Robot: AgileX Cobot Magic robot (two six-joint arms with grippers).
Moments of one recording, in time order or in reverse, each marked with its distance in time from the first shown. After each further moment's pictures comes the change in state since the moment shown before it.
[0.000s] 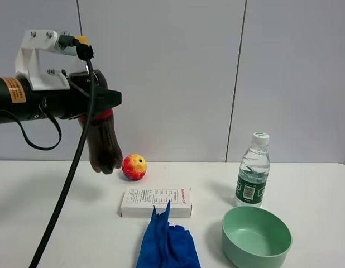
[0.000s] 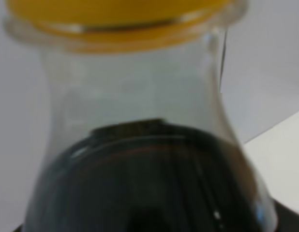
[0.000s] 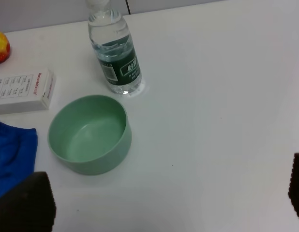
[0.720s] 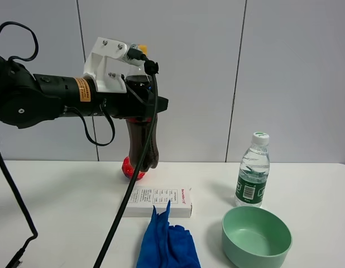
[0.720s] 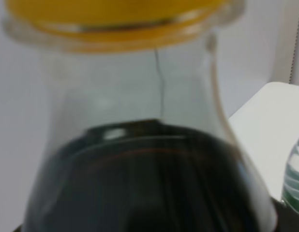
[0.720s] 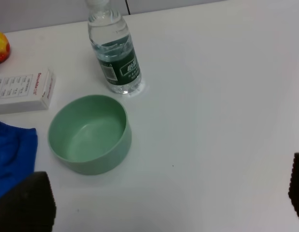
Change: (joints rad) left arm -0.137 0.219 -0.286 0.080 0.104 -0.008; right arm 0.000 0.000 0.000 0.000 0.000 0.000
